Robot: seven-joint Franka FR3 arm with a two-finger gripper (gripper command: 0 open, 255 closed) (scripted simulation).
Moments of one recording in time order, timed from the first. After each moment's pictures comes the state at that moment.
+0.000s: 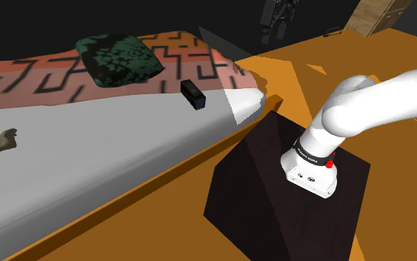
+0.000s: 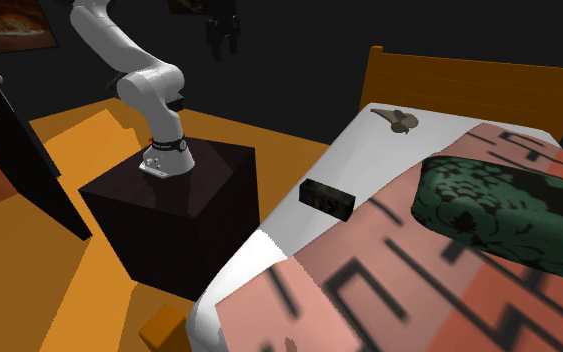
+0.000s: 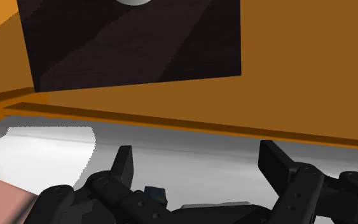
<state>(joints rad) -0.01 -0.81 0.05 -2.35 0.11 1.44 0.08</state>
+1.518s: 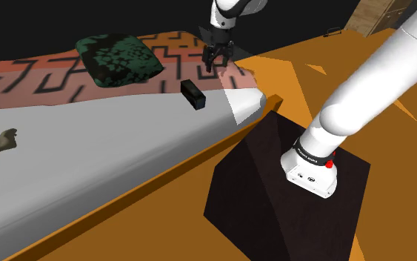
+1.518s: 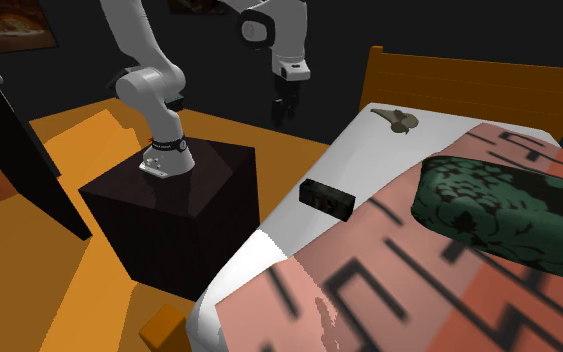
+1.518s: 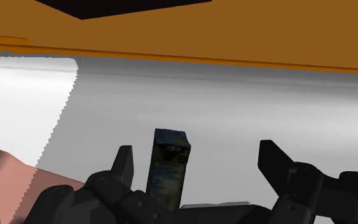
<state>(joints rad) -0.06 -0.16 0.07 -2.32 0.07 2.12 0.10</state>
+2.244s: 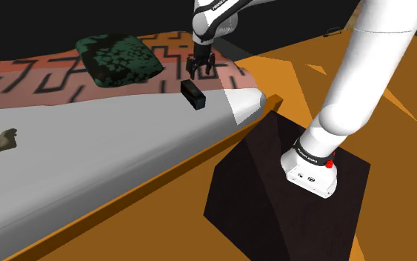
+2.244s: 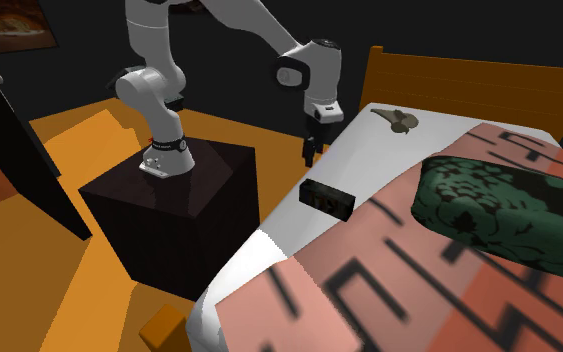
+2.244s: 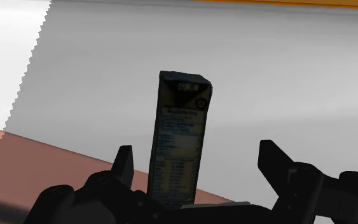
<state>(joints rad) -0.08 0.26 0.05 -2.07 0.03 2.31 0.12</state>
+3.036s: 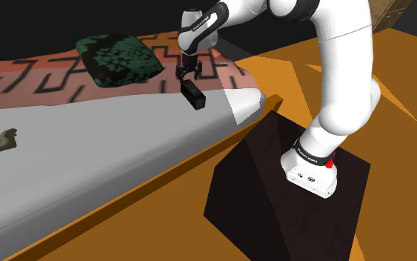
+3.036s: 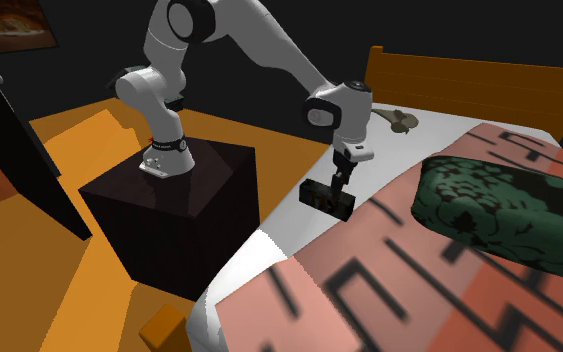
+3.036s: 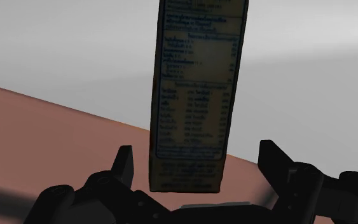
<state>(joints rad) -0.08 0.66 0.02 -1.69 0.01 2.36 0.14</state>
